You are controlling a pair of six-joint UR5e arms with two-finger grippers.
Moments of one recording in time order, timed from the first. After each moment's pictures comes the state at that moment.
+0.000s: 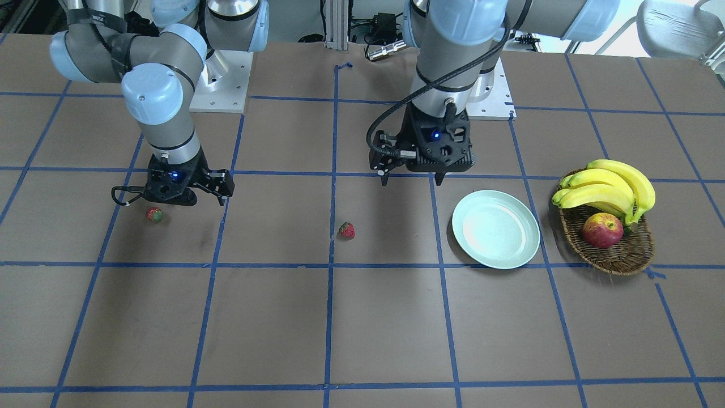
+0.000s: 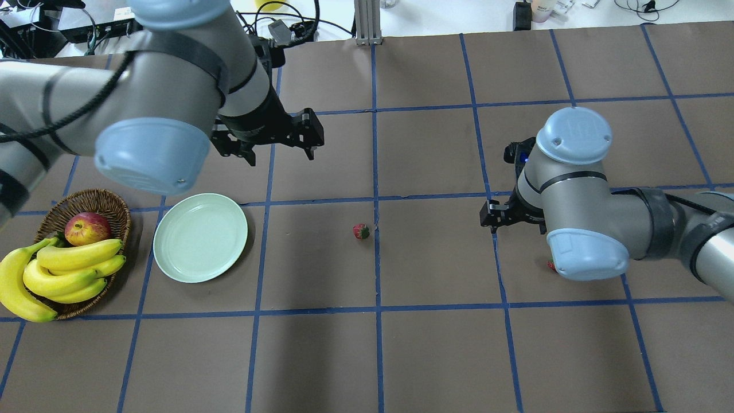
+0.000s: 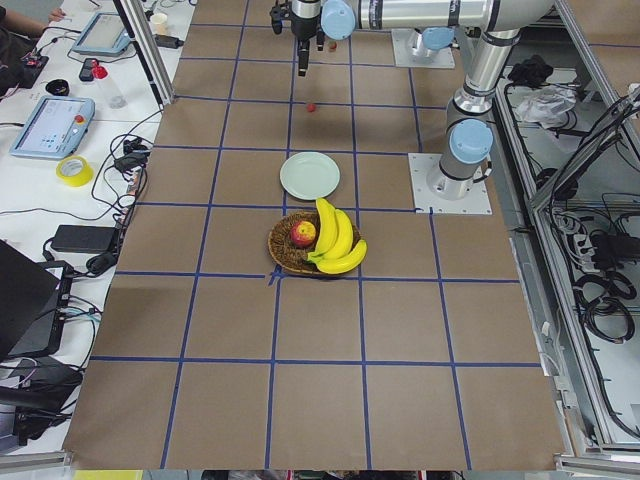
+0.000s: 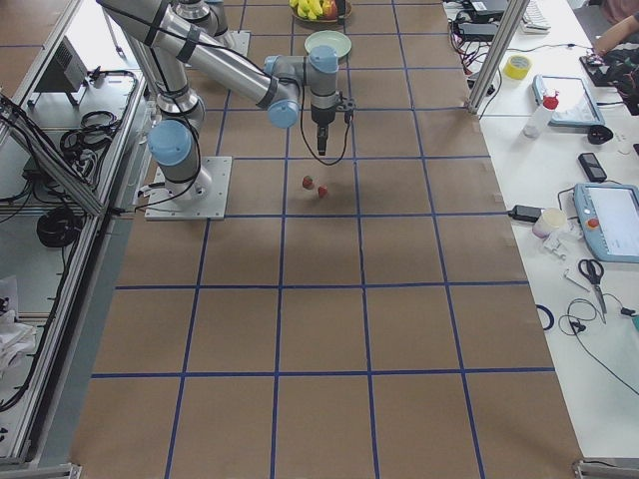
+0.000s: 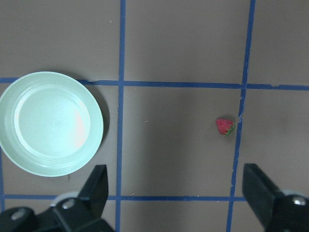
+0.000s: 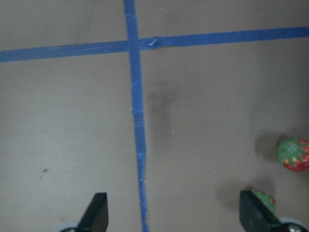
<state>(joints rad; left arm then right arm) -1.79 -1.68 -1.73 -1.21 1.55 -0.29 1.49 -1.50 2.21 -2.29 -1.62 -0.01</state>
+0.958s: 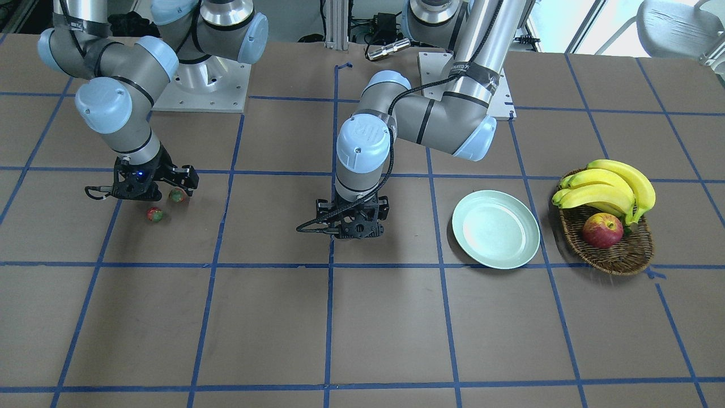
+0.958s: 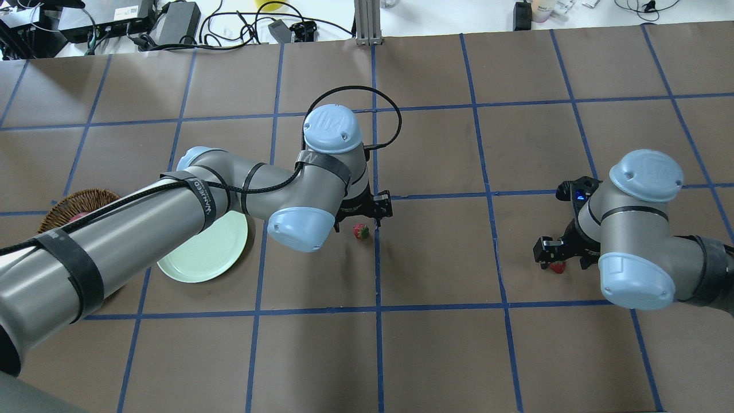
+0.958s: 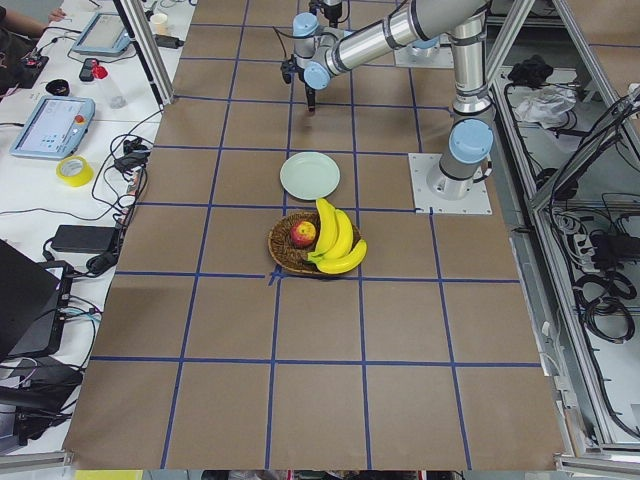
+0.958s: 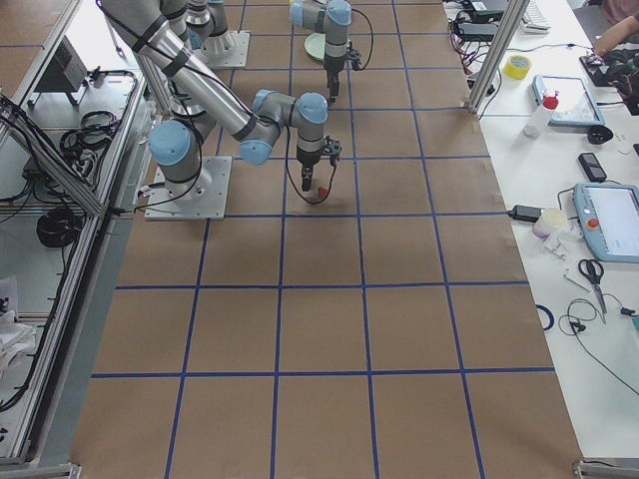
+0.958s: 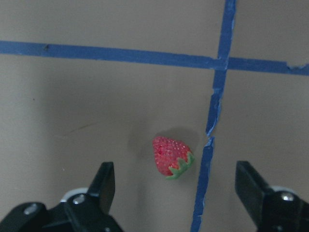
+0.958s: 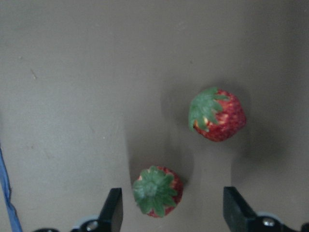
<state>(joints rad) -1.94 -2.00 -1.85 -0.90 1.51 -0.46 1.26 -1.50 2.36 -2.37 -1.60 -0.25</state>
